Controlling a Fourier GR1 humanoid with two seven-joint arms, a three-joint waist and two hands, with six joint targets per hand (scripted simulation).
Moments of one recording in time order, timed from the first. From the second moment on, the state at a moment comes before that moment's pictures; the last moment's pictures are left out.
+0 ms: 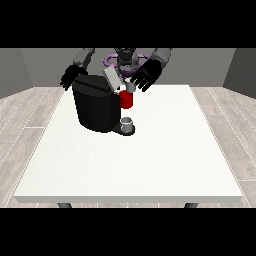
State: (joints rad) left arm -1.14 0.45 0.13 -0.65 -0.63 -0.13 -0.12; right arm -0.33 -0.02 -0.02 -1.38 0.01 -0.17 -0.04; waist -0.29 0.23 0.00
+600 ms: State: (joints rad) left arm -1.16 0.43 0.13 -0.63 -0.64 -0.14 -0.12; right arm -0.33 -0.04 -0.05 -1.39 -0.03 -0.15 -0.03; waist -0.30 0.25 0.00
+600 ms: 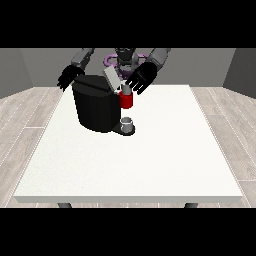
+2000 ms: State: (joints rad) left arm -1.18 0.42 0.12 -0.61 -0.68 -0.15 -0.12; right arm -0.31 -0.04 -0.07 -1.36 -0.04 -0.16 -0.07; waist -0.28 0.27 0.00
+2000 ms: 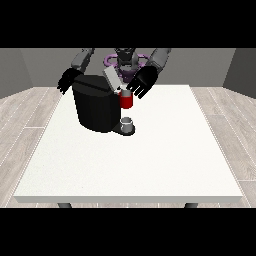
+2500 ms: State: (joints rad) left arm -1.17 0.43 0.11 -0.61 -0.70 -0.15 -0.15; right arm -0.32 -0.03 -0.06 -1.37 -0.04 -0.17 -0.08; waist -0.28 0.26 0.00
